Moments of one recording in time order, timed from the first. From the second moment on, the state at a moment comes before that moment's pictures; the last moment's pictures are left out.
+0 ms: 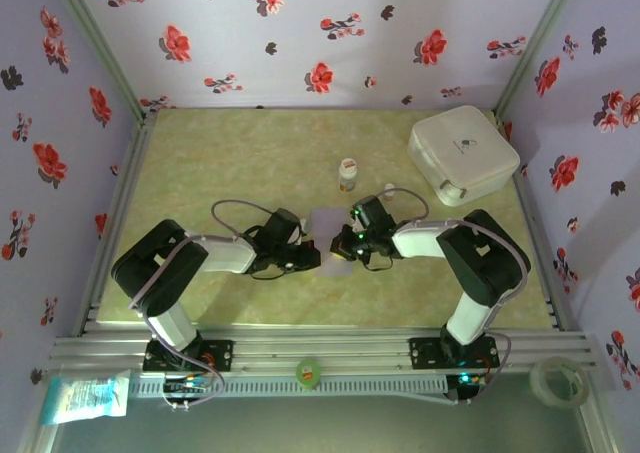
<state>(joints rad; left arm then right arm) -0.79 1.70 0.67 0.15 0.39 -0.83 0.62 1.72 0.71 0.06 -0.47 1.00</state>
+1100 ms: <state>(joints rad) -0.77 1.65 0.88 -0.06 0.38 -0.76 0.55 1.45 0.68 -0.15 -0.36 0.98</state>
